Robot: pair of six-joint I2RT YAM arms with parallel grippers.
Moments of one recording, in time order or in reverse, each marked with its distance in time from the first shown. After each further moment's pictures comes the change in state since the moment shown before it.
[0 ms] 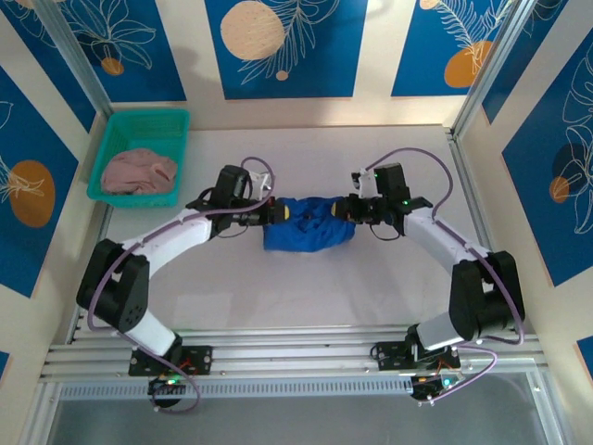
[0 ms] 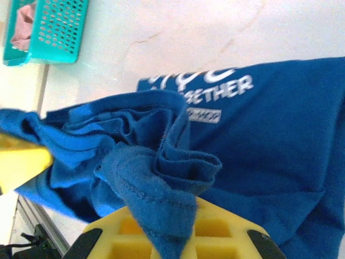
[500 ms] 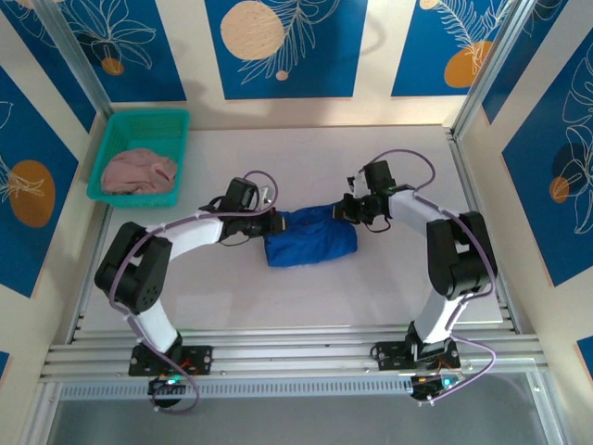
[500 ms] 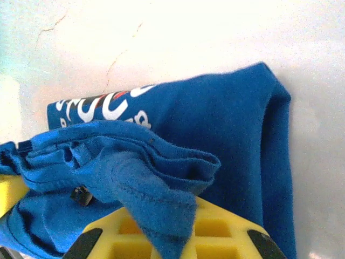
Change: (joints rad) left arm 0.010 0.162 -0.029 0.032 -0.106 -0.063; right arm -0.019 0.314 0.167 -0.076 0.063 -0.036
